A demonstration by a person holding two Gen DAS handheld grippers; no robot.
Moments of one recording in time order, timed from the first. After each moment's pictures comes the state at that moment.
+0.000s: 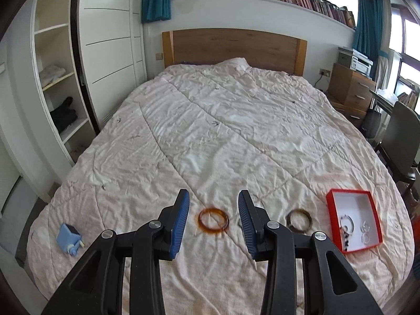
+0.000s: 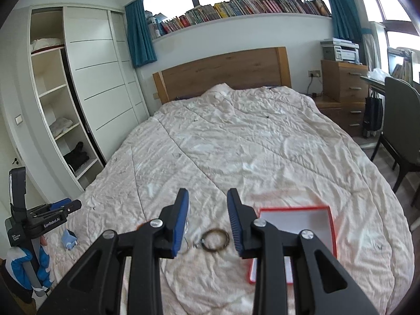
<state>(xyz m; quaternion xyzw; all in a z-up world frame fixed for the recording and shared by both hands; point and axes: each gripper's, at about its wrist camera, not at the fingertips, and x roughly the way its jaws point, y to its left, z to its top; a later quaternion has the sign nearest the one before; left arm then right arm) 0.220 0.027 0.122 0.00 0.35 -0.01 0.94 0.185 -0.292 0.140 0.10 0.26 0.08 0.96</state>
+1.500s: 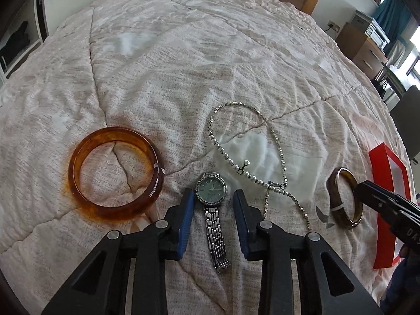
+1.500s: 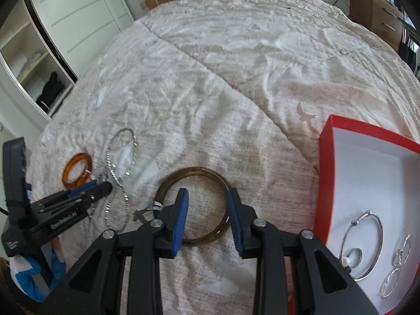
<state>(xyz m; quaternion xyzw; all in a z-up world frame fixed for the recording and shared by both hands) 0.355 -0.018 -0.140 -0.08 0.52 -0.07 0.85 0.356 -0.249 -0.125 0.07 0.50 0.10 0.86</state>
